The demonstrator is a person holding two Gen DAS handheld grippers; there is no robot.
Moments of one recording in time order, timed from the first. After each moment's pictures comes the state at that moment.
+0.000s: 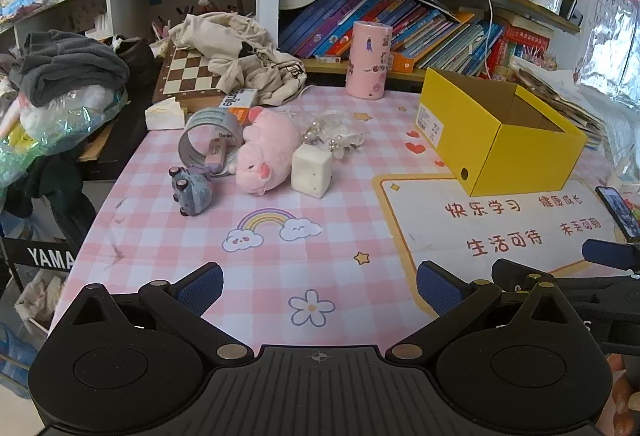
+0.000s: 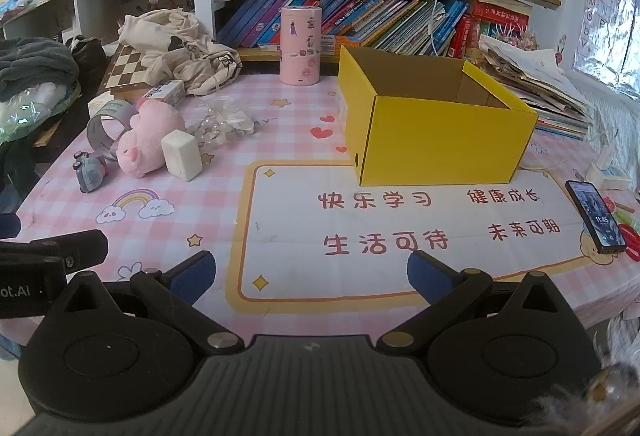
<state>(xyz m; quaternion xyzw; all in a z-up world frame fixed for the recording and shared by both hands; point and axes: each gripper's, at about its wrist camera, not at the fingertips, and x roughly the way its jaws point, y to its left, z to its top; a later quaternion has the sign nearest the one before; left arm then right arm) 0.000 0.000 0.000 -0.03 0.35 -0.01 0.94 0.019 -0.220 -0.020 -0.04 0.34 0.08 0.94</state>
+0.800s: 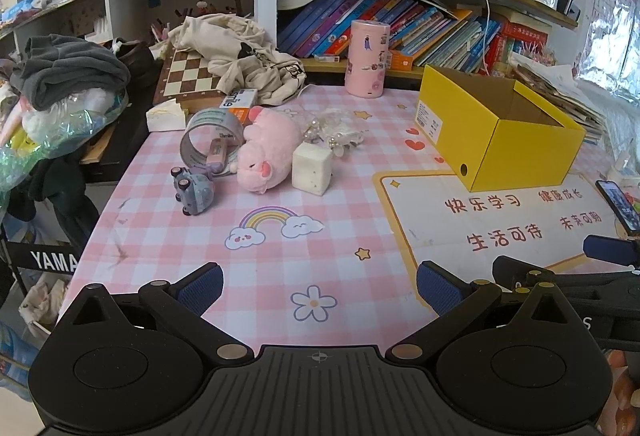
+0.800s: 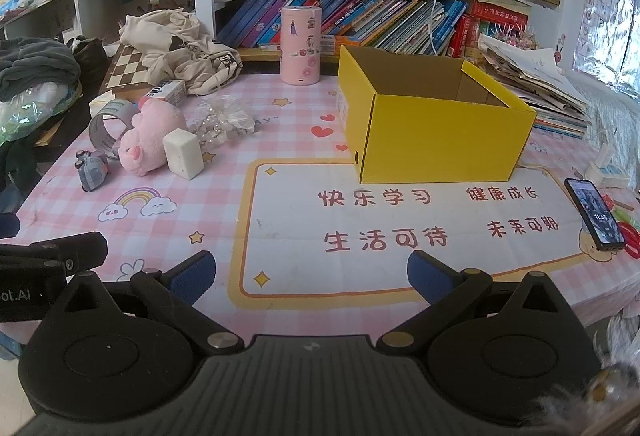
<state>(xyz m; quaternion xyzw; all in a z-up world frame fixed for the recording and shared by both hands) -0.003 0.000 0.002 -0.02 0.36 -0.01 0.93 0.015 -0.221 -0.020 -0.04 0.34 0.07 0.94</state>
